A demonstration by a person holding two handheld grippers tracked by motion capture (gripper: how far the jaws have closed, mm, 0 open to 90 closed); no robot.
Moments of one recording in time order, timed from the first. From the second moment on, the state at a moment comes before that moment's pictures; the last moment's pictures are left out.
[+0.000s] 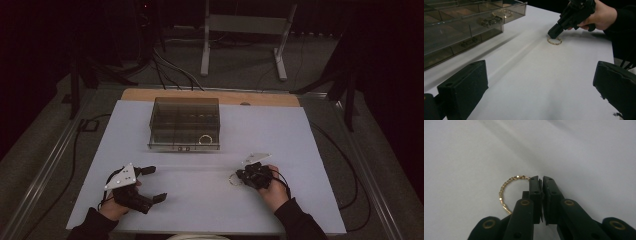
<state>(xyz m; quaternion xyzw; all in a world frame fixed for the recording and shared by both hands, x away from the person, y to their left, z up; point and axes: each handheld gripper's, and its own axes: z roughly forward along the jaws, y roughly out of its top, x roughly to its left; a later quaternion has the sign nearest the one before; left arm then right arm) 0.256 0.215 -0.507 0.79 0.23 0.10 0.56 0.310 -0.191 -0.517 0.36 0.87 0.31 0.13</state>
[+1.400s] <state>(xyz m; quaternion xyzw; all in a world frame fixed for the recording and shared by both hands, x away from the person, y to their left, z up) 0.257 0.216 -0.508 0.79 0.24 0.10 0.56 0.324 -0.184 -0.423 0.34 0.84 0.39 0.14</state>
